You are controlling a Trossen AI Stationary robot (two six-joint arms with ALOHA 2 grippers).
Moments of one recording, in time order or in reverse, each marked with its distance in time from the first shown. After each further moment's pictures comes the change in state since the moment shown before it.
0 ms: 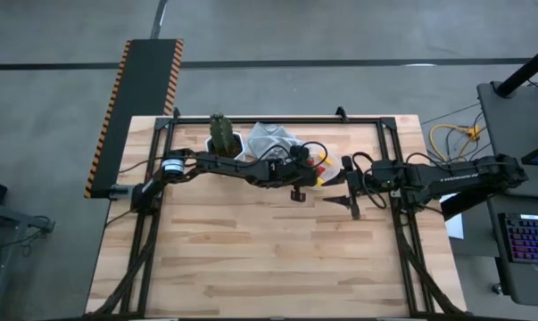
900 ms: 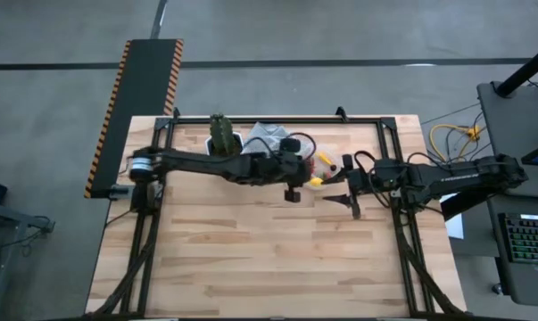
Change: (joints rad) left arm -0.066 -0.276 -0.037 -0.123 0.005 -0.081; right arm 0.000 -0.007 0.000 0.053 0.000 -0.016
